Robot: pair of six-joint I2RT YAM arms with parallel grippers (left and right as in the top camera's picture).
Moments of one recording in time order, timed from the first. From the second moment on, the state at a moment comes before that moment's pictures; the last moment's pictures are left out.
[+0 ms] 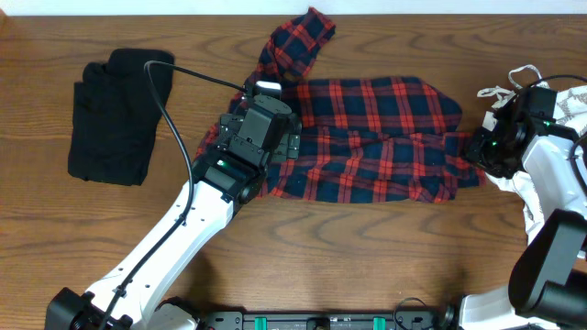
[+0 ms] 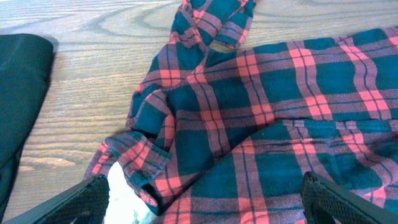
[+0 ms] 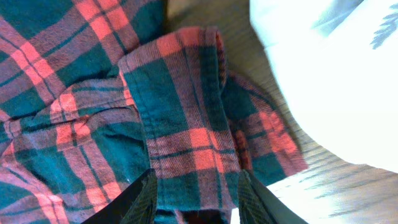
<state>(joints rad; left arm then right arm) -0.54 1.41 1.07 -0.47 -0.32 -0.29 -0.29 1.68 1.12 -0.74 -0.17 0.23</state>
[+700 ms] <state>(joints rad) -0.54 1.54 1.07 -0.45 -0.29 -0.30 -0.09 1.65 1.16 -0.79 -0.23 0.06</state>
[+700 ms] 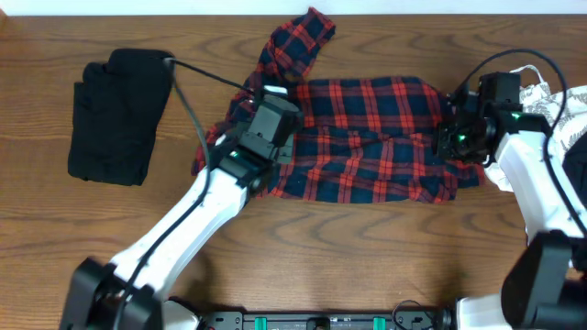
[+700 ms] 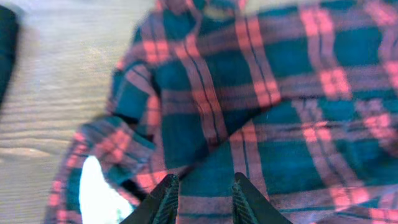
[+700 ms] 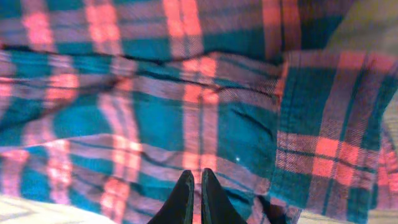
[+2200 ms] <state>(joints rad) -0.18 1.51 1.13 -0.22 -0.17 -0.33 -0.17 1.66 1.34 -0.65 -0.35 0.17</state>
